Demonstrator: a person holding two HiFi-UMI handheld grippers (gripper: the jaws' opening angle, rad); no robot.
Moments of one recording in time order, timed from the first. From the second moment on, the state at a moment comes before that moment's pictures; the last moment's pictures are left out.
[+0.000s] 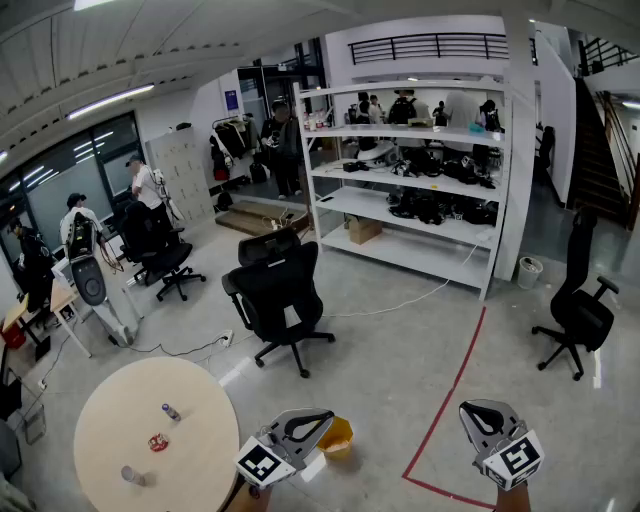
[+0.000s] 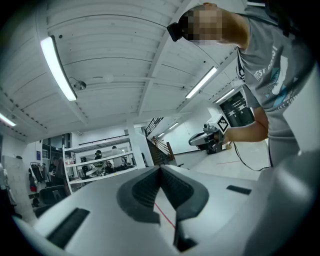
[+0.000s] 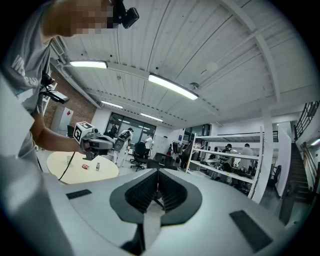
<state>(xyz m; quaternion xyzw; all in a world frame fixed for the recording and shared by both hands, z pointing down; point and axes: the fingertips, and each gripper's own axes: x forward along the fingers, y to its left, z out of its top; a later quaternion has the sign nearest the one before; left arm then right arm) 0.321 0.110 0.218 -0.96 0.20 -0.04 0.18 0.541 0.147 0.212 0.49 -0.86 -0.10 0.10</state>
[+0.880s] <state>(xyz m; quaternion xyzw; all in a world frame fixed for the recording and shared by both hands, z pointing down) 0.069 0.101 0.207 -0.93 0.32 -0.03 0.17 0.280 0.089 0.196 0.37 -0.91 -0.12 0.12</state>
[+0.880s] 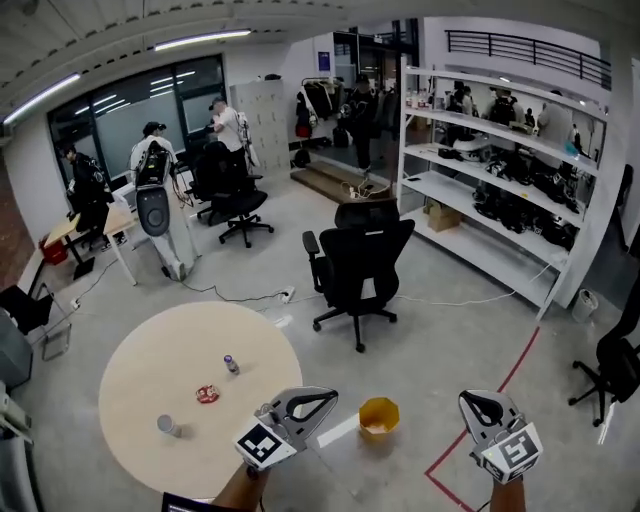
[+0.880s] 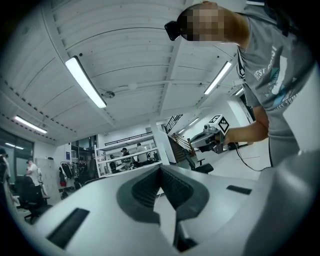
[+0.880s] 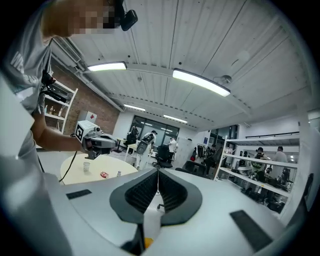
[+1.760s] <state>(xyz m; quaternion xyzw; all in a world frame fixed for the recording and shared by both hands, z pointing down) -0.279 0.181 0.197 -0.86 0.48 -0.06 0.18 -0.104 0.100 0.180 0.20 -0.96 -0.15 0.11</state>
